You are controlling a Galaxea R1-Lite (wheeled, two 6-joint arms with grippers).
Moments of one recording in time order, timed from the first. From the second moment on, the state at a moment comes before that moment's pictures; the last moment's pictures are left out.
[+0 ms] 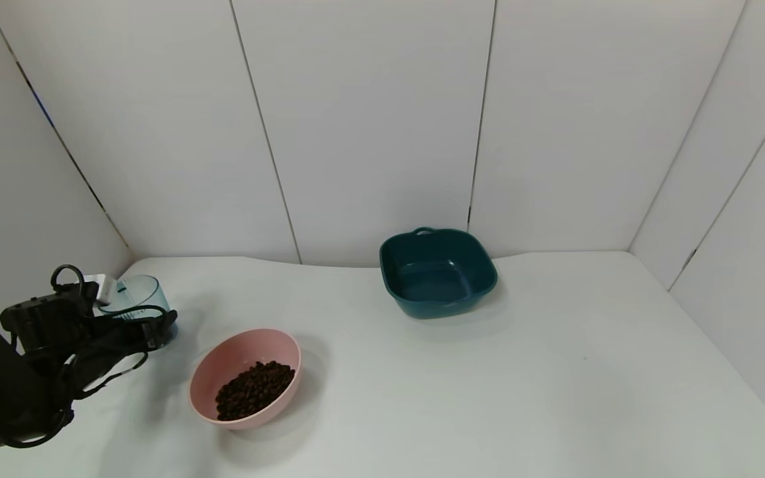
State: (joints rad) left arm 0.36 2.22 -0.71 -1.18 -0.16 0.04; right arm 0.00 0.00 0.00 0.00 0.00 0.01
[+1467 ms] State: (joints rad) left arm 0.39 2.06 -0.66 -0.99 -0.16 0.05; right arm 0.00 0.00 0.00 0.00 0.00 0.01
